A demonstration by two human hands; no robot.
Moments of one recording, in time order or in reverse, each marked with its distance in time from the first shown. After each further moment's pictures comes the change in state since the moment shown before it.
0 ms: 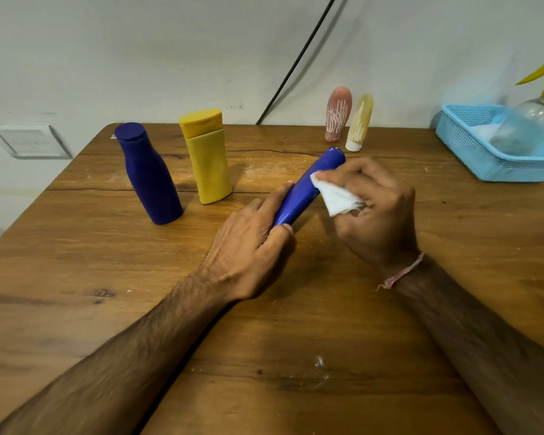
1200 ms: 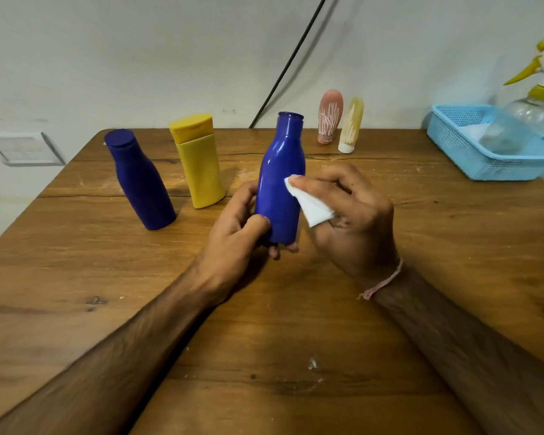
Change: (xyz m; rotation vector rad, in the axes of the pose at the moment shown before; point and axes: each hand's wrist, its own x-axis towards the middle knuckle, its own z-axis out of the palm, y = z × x) left_hand 0.001 0.011 -0.002 -1.019 0.006 -0.187; right_hand -0.005 -0.013 0.007 0.027 0.034 -0.141
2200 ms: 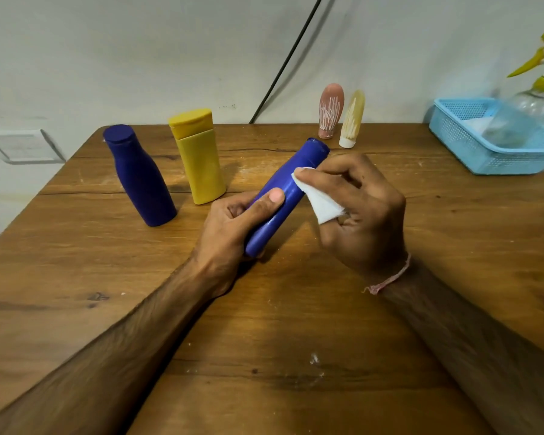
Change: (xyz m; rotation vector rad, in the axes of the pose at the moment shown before) left_hand 0.002 -0.001 -0.001 0.009 0.104 -0.013; right_hand 0.004 -0.004 -0.005 -0.047 0.086 0.030
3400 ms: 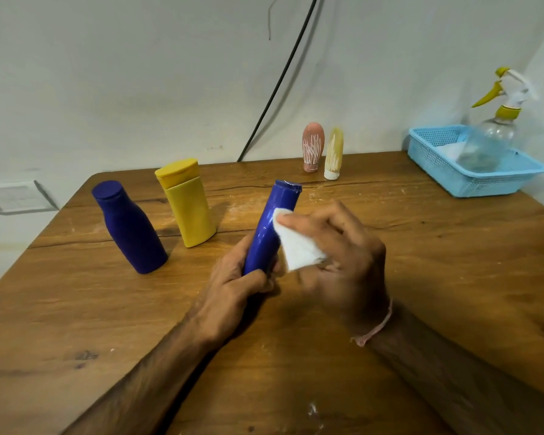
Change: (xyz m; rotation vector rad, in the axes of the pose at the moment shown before) left_hand -0.001 -0.009 -0.005 0.109 -0.225 -0.003; right_hand -0.003 -0.018 -0.002 0.073 0.002 0.018
